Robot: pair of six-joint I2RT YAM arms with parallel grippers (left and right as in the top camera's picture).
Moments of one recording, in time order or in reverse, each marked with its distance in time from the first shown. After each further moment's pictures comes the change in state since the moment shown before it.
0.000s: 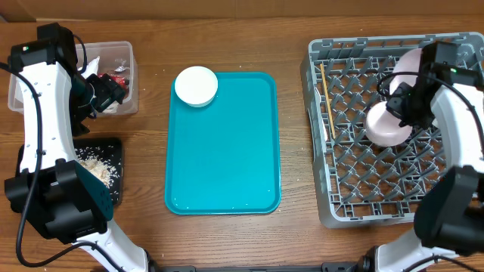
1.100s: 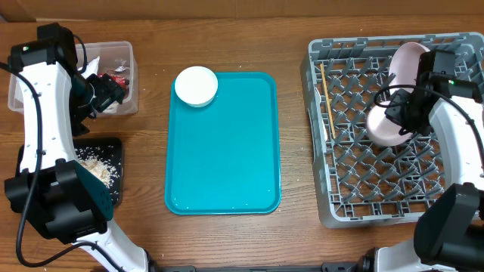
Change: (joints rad) left arm 0.000 0.000 0.000 0.000 0.000 0.000; right arm 0.010 -0.114 -0.105 0.032 0.035 -0.039
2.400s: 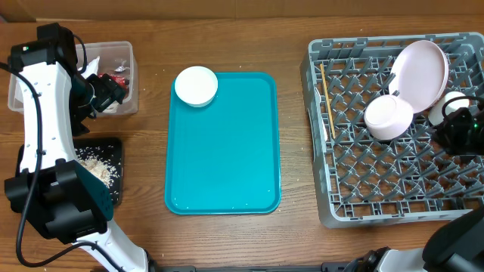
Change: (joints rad) left arm 0.000 0.000 0.000 0.000 0.000 0.000; right arm -0.421 -0.081 -0.004 -0.116 -0.480 -0.069
